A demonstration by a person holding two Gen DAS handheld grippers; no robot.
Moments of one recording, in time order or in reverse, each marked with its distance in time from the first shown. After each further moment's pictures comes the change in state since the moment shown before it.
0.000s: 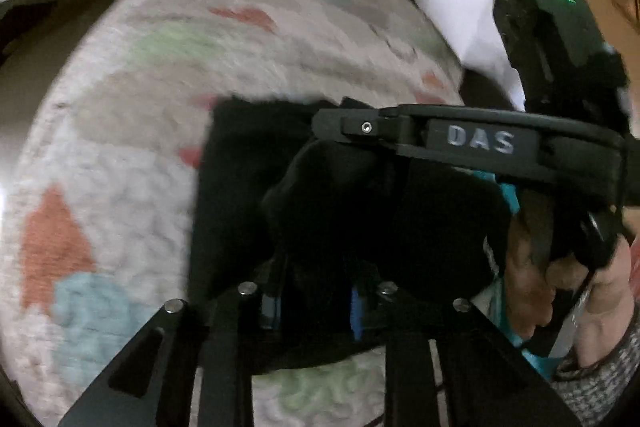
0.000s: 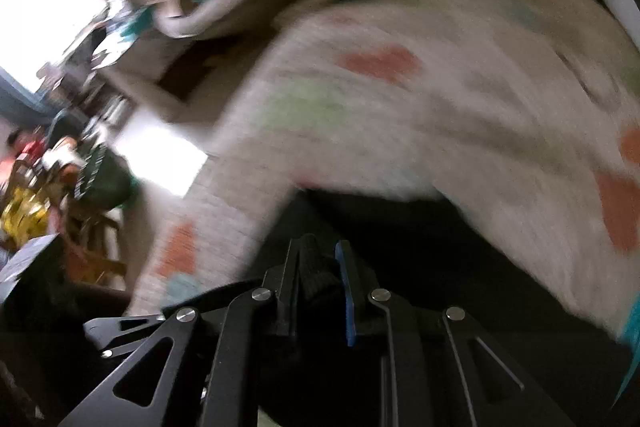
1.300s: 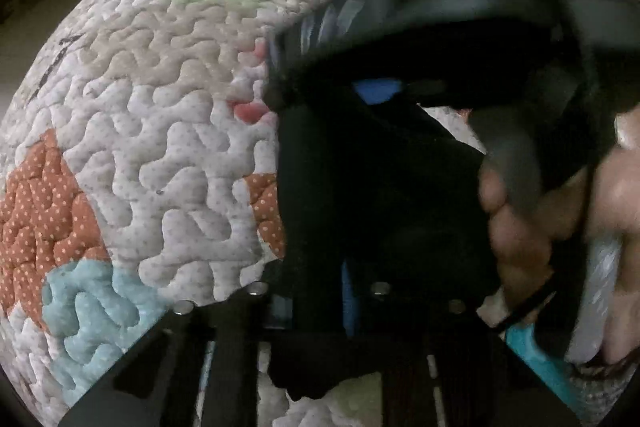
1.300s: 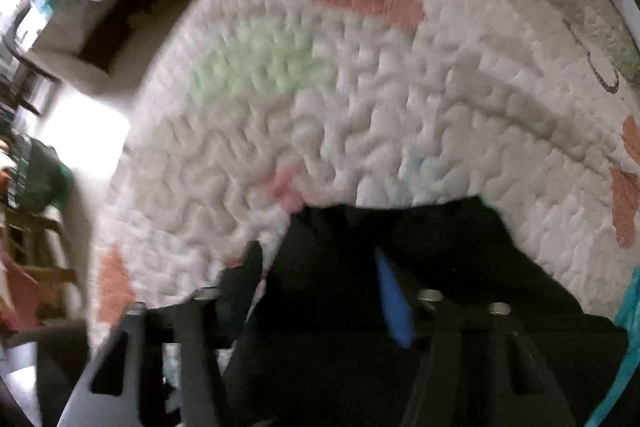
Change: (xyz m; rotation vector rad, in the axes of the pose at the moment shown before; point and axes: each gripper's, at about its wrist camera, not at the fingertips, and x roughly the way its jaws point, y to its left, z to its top) left arm 0.023 0.058 0.007 -0.115 0.040 -0.049; right arm 0.091 0.065 0.050 -0.019 0.203 -0.272
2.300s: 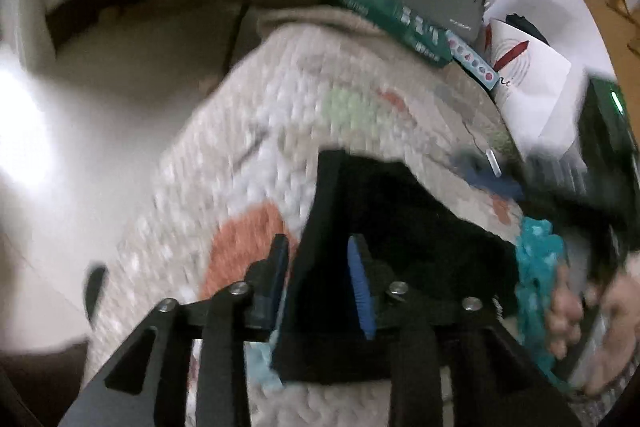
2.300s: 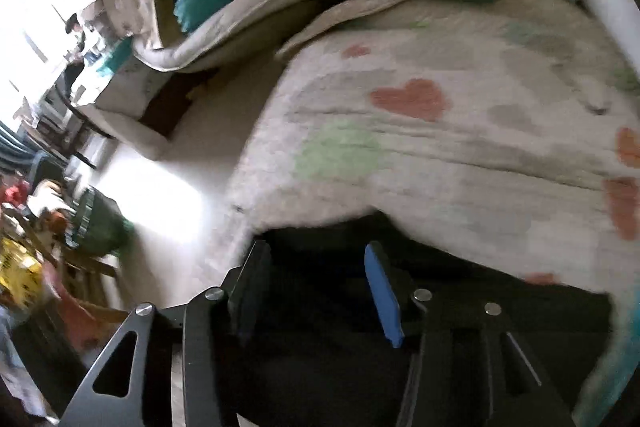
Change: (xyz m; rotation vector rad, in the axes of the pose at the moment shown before) left arm -0.126 0.062 0.009 -0.127 -0.300 0.193; right arm -0.107 -0.001 -0.046 0.064 -0.300 0.177
